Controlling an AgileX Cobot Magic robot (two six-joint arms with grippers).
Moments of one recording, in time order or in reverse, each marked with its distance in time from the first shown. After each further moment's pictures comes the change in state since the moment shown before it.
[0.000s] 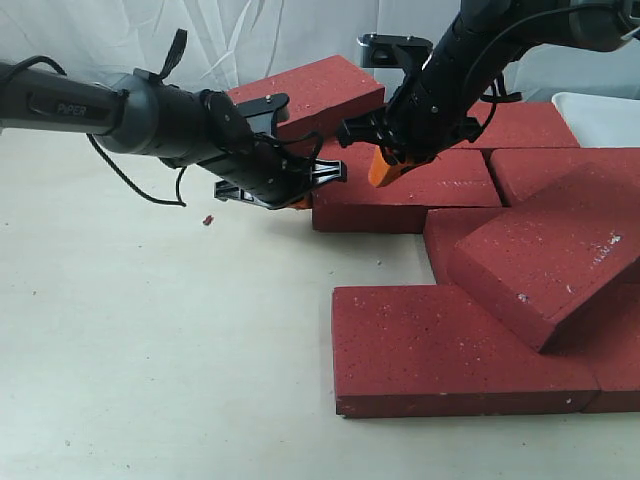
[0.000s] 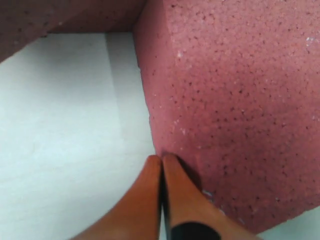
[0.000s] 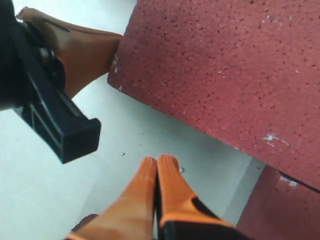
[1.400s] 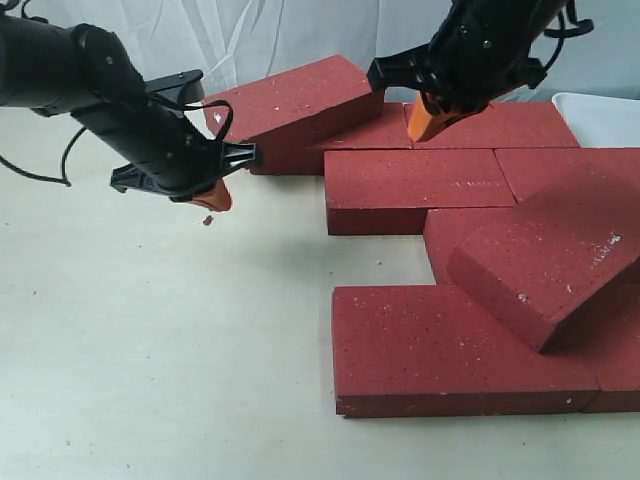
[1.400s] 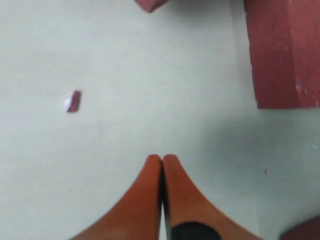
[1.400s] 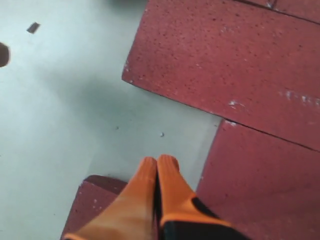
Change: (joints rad) left arm 0.164 -0.289 0.188 0.202 0.302 -0.102; right arm 0.000 -0.212 0.000 -0.148 0.127 0.169
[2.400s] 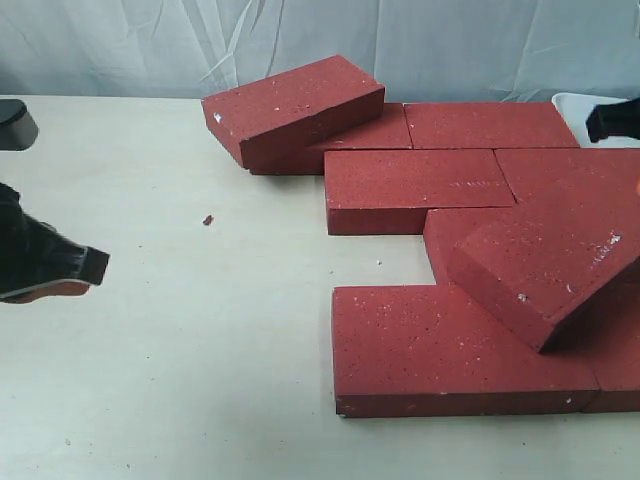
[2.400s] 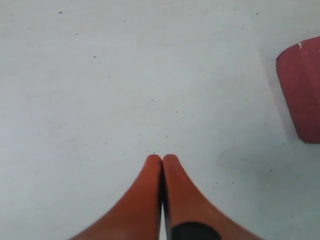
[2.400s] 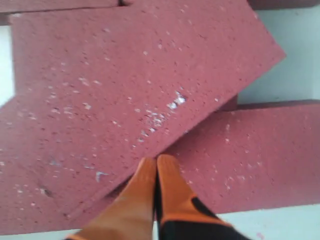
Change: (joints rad) left arm 0.000 -0.828 0.534 0.190 0.194 -0.004; right arm -0.314 -0.364 0.394 -0.235 0.082 0.132
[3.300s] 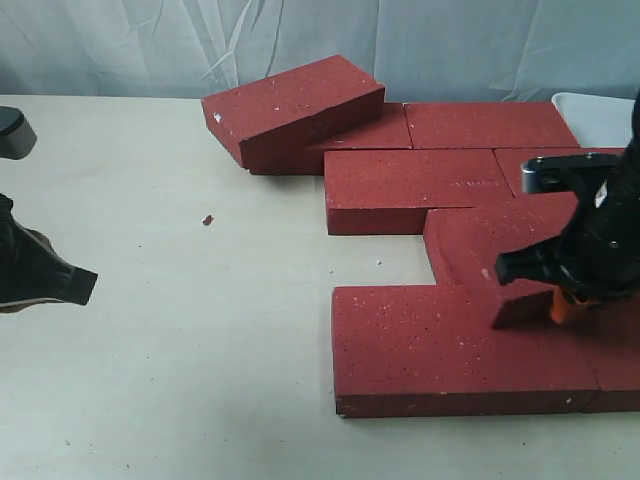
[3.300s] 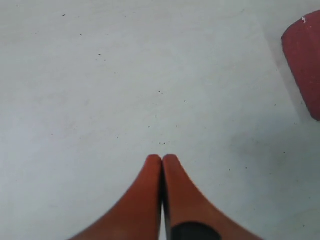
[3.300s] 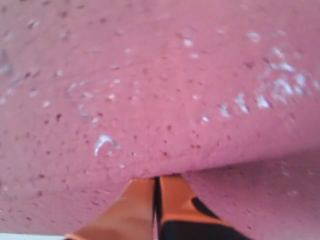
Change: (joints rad) left arm 0.000 -0.023 0.008 0.015 0.024 0.082; right arm 0.185 0.122 0.321 0.034 -0.252 0.029
